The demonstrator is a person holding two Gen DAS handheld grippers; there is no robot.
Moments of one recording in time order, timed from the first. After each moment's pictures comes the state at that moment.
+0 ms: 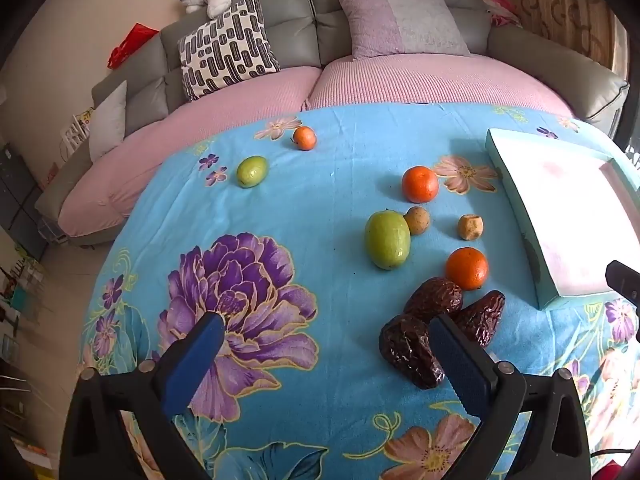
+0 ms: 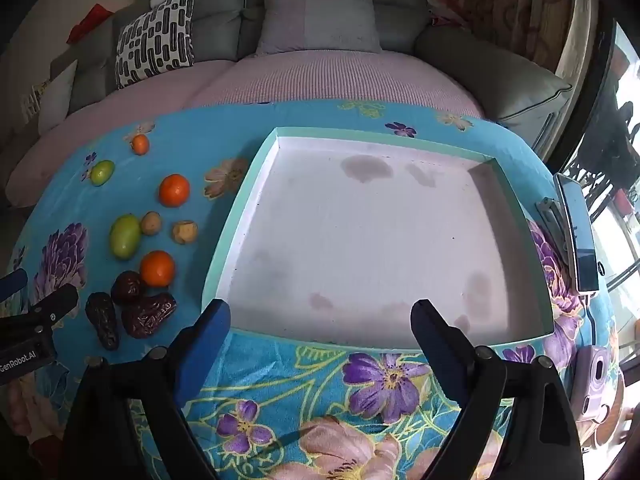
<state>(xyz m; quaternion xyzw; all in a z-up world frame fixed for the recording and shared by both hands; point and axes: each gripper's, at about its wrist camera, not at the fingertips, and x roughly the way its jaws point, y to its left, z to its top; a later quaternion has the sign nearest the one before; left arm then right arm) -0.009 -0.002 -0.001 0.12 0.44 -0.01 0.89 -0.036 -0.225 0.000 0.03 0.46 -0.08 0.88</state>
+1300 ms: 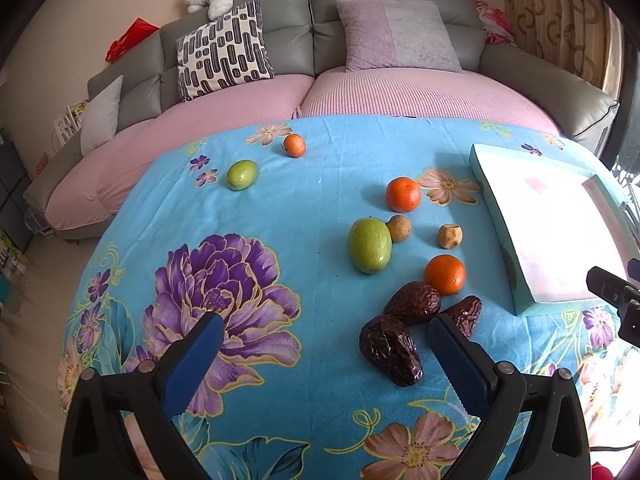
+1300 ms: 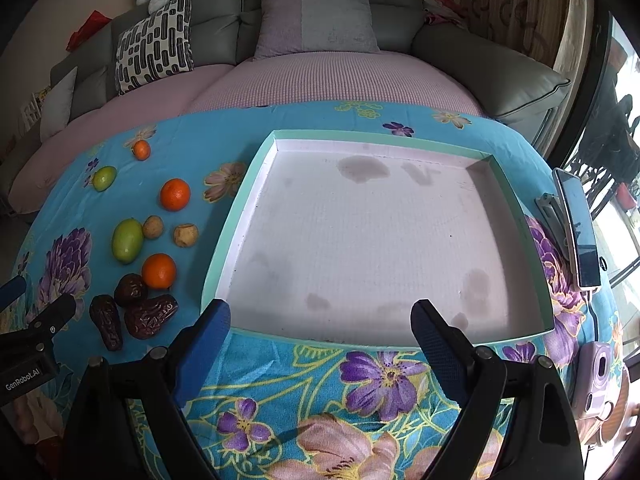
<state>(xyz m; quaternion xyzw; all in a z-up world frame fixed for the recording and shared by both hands) -0.017 -0.003 0.005 0.08 0.43 -0.03 0.90 -0.040 -0.230 0.003 0.04 0.46 -0.08 0.88</state>
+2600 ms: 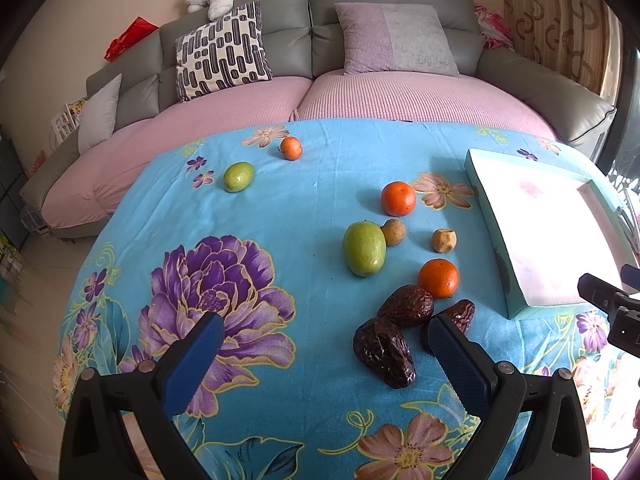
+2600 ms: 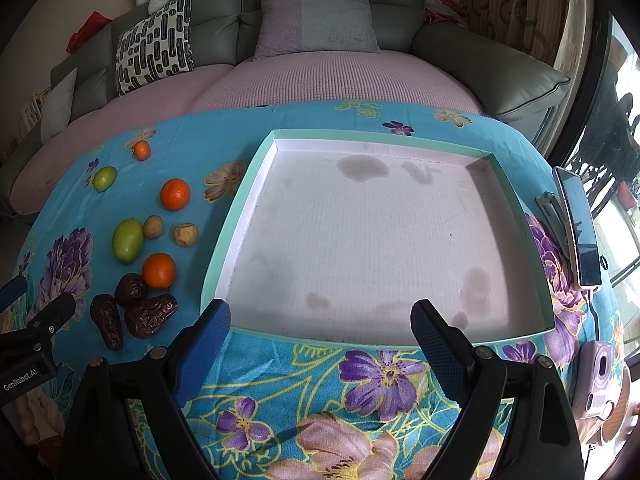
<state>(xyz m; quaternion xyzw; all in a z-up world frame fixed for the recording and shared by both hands) -0.018 -0.004 0.008 0.07 0.43 -0.04 0.90 -0.041 -0.232 0.002 0.04 0.46 -0.08 0.88</state>
